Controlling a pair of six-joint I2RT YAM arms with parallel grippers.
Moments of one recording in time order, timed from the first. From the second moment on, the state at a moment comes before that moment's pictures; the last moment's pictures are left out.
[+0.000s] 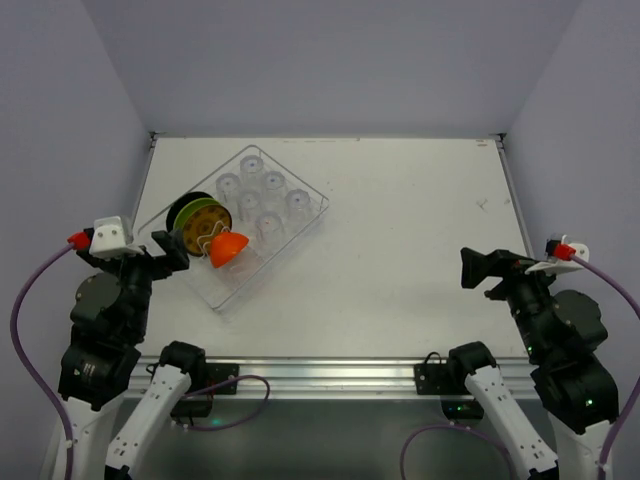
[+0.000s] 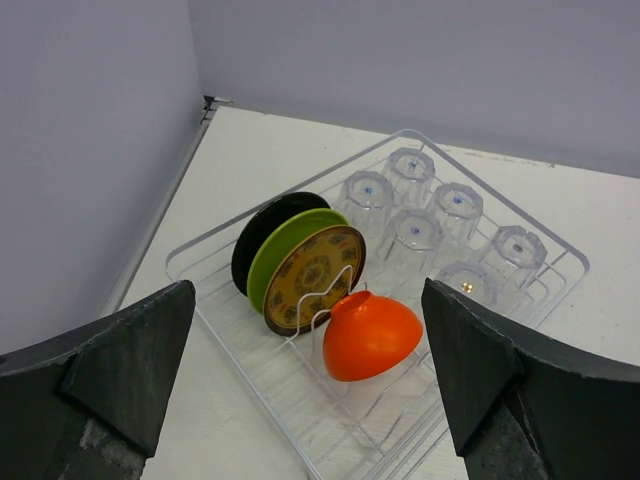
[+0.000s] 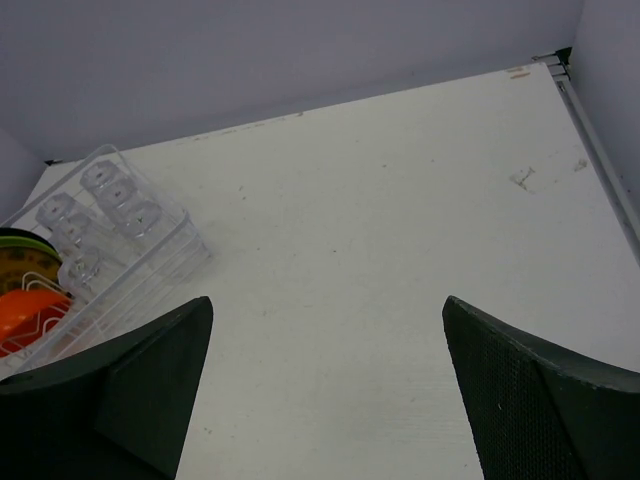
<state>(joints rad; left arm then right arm) -0.28 0.37 0.97 -0.66 -0.38 -0.15 0.28 0.34 1.06 -0.84 0.22 0.30</state>
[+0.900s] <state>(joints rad) -0.28 1.09 1.15 -0.60 -0.37 0.05 0.28 0.57 0.86 -0.43 -0.33 0.46</state>
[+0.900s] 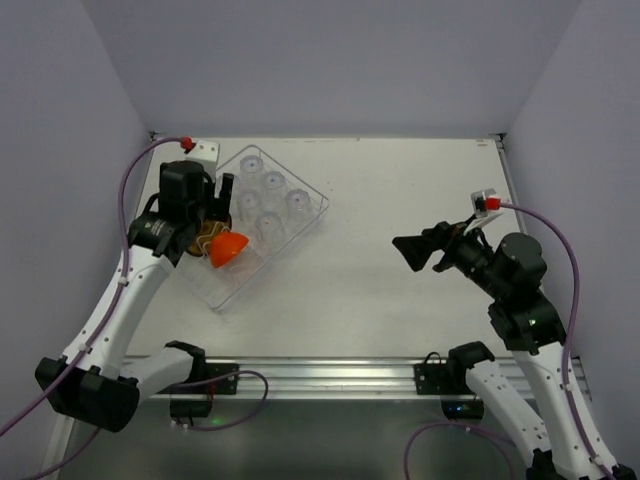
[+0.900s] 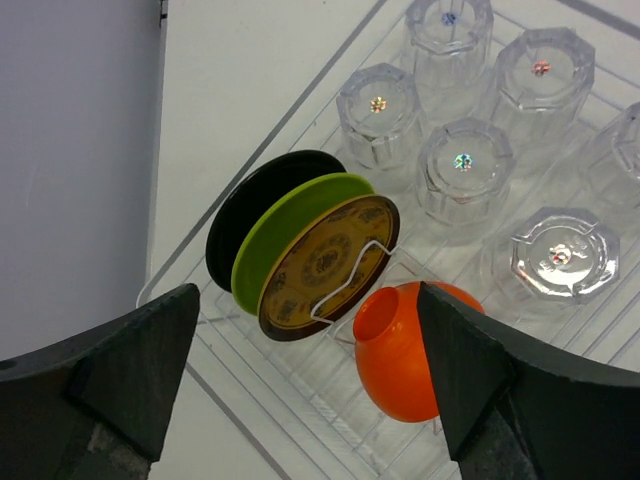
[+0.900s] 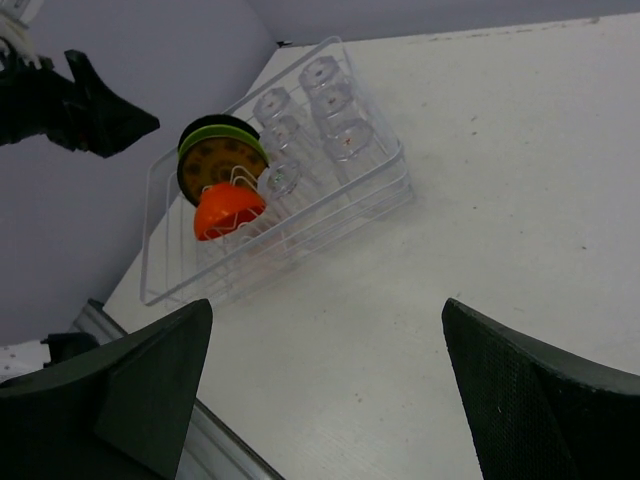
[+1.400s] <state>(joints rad) -0.23 1.36 1.24 -0.74 -0.42 0.19 0.31 0.56 0.81 -0.39 -0.48 0.42</state>
